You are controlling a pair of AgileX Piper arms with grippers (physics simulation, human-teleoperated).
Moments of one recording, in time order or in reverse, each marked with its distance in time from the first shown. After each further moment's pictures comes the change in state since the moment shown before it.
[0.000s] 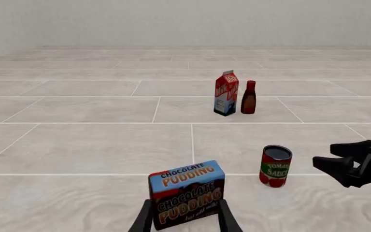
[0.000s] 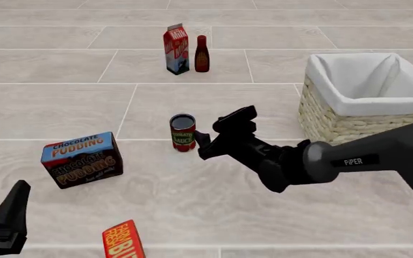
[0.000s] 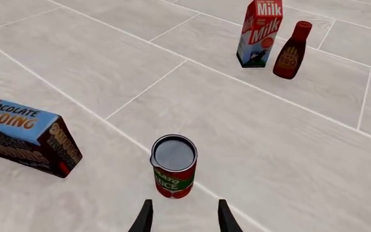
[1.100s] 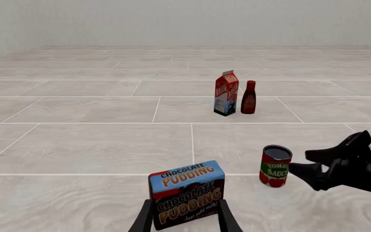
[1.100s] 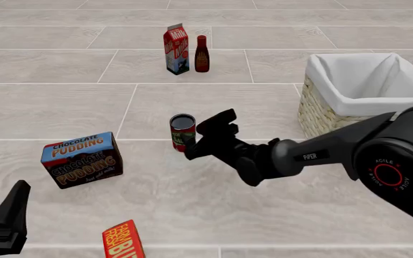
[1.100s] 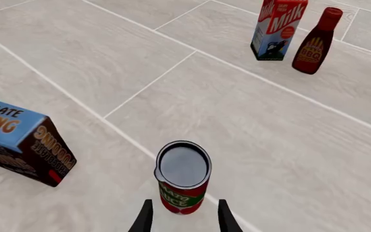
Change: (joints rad) left arm 0.000 0.000 0.000 0.000 0.000; right arm 0.022 0.186 -0.186 0.037 0.000
